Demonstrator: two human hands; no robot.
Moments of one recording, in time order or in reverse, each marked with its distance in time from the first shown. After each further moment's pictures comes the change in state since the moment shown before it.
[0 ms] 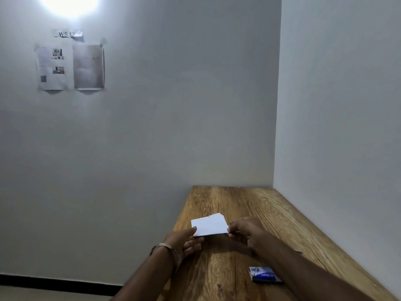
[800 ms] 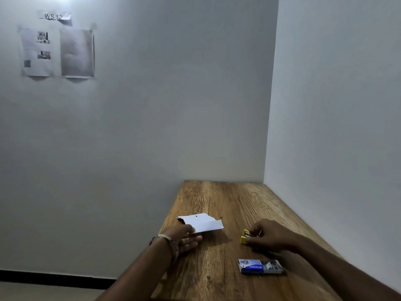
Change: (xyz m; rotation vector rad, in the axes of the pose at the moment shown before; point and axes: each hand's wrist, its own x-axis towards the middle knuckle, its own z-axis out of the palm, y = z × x) left_hand 0.015 -0.009 0.014 0.192 0.038 -0.052; right_hand 0.009 0.011 -0.107 -1.165 -0.292 -0.504
